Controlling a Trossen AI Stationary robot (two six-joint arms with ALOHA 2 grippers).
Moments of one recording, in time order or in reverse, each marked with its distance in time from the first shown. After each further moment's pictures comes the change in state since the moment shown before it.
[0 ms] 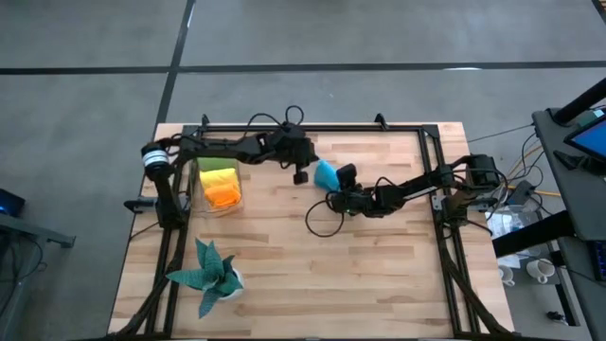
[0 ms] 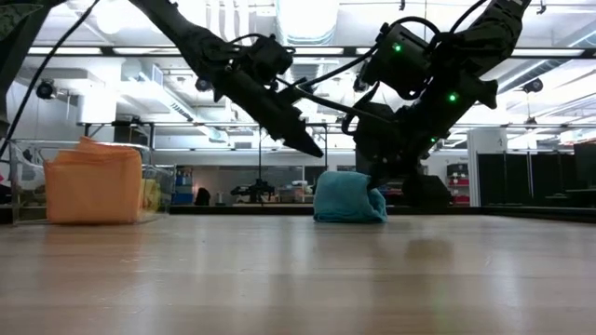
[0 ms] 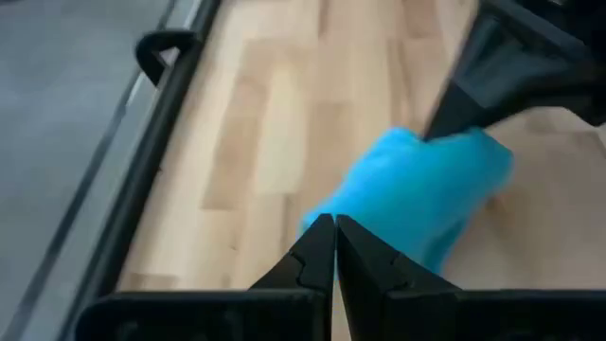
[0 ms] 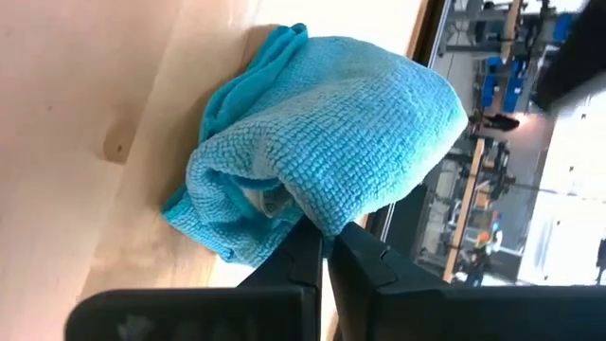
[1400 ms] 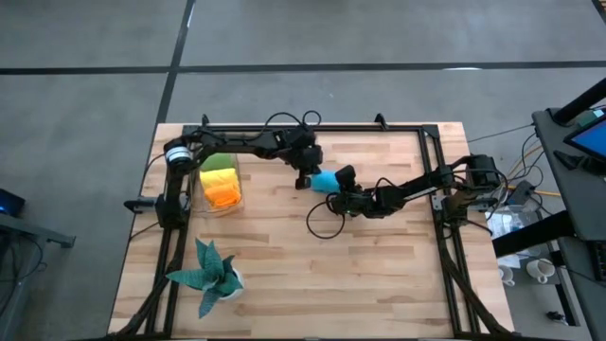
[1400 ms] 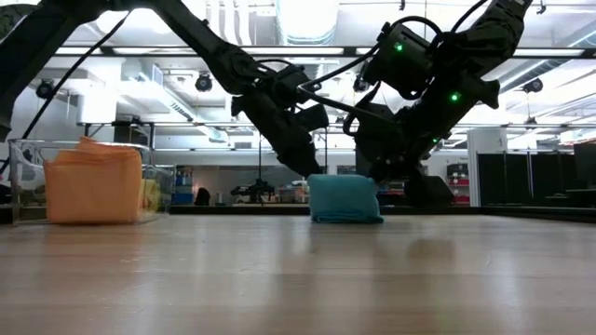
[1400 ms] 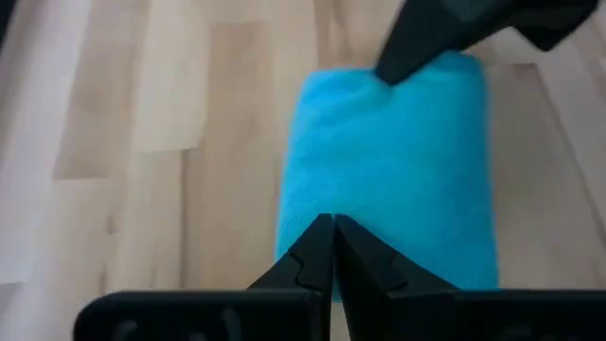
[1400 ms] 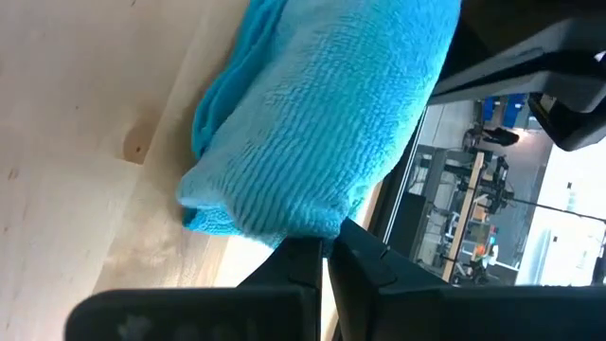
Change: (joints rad) left arm 0.019 0.197 0.210 -0.278 0.189 0.040; right arm 0.008 -0.001 -0.006 0.008 -0.017 -0.052
